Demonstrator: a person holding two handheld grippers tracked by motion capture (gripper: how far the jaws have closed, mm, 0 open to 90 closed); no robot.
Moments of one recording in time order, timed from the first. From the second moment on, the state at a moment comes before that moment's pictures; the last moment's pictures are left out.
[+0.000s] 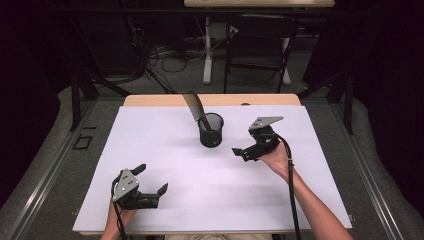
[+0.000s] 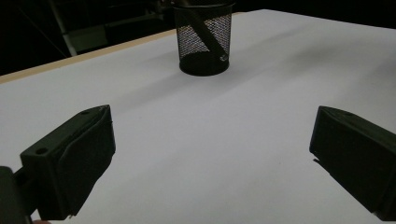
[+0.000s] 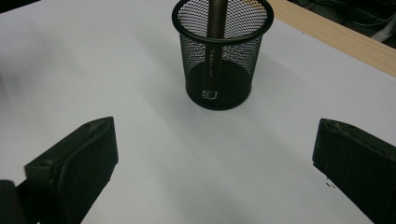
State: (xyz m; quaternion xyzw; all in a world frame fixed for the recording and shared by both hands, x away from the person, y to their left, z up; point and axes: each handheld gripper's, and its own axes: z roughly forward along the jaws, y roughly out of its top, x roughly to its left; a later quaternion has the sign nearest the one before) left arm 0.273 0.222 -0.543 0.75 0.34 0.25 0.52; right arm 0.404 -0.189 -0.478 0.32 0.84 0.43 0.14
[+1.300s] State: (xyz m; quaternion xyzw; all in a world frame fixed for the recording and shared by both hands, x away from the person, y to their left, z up) left arm 0.273 0.220 -0.544 0.75 0.33 0.25 0.51; right arm 0.362 -0.232 -0.493 0.34 0.83 0.42 0.13
